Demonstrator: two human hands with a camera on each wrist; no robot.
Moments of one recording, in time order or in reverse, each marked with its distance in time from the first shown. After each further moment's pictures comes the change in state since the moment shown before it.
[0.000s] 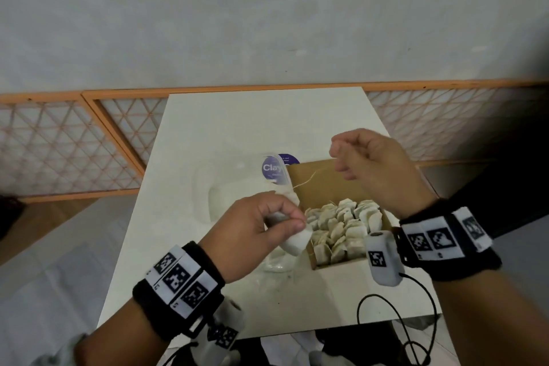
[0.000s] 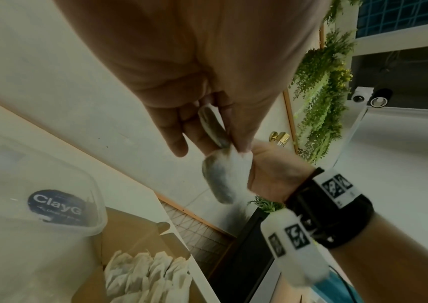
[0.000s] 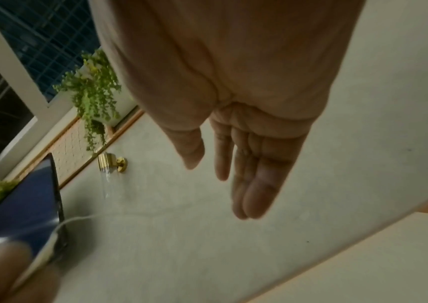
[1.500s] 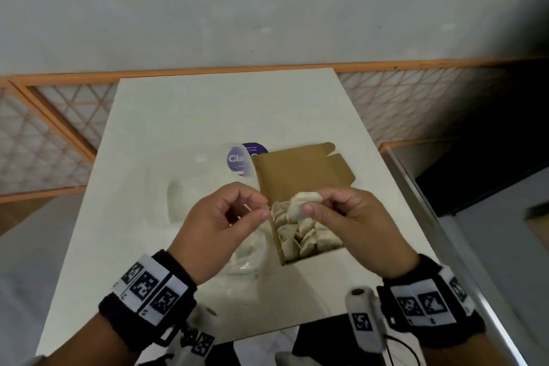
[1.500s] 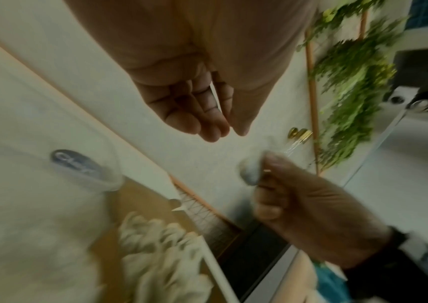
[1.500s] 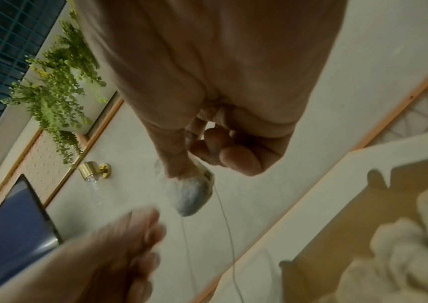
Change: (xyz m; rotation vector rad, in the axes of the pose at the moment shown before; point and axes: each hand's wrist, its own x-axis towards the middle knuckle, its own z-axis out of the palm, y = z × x) left_hand 0.027 -0.024 0.029 -0.110 0.158 -0.025; right_hand -0.058 0.067 -0.005 0.125 -0.135 -0.015
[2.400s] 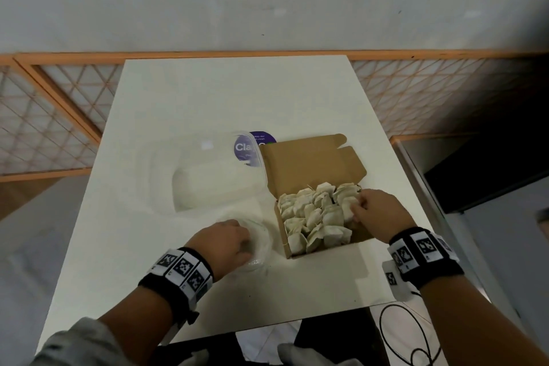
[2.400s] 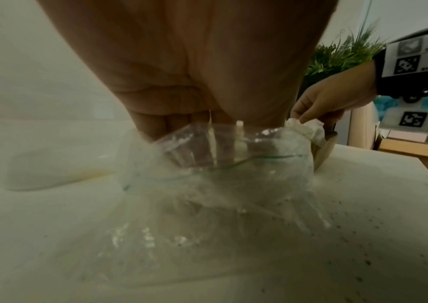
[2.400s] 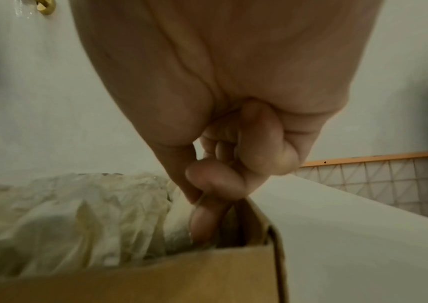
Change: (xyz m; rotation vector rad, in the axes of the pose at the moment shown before) left_hand 0.009 -0.116 0.005 0.963 -0.633 -0.236; right_hand 0.042 0.120 -0.056 -0.898 -0.048 0.527
